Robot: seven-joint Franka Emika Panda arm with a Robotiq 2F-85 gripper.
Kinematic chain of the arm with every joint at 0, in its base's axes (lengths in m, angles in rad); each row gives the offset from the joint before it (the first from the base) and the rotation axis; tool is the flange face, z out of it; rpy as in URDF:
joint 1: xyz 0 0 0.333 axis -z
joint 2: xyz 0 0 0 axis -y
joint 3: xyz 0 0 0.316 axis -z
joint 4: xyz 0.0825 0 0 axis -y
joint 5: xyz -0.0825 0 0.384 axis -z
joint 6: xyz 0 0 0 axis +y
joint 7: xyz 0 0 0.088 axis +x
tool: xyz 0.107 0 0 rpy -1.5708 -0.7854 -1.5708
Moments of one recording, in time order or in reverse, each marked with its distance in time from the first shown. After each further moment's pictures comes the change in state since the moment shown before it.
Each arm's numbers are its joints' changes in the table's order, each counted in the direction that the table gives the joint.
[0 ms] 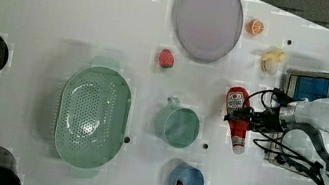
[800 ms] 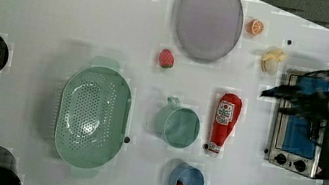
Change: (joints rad) arm 0.006 0.172 -0.006 0.197 0.006 0.194 0.135
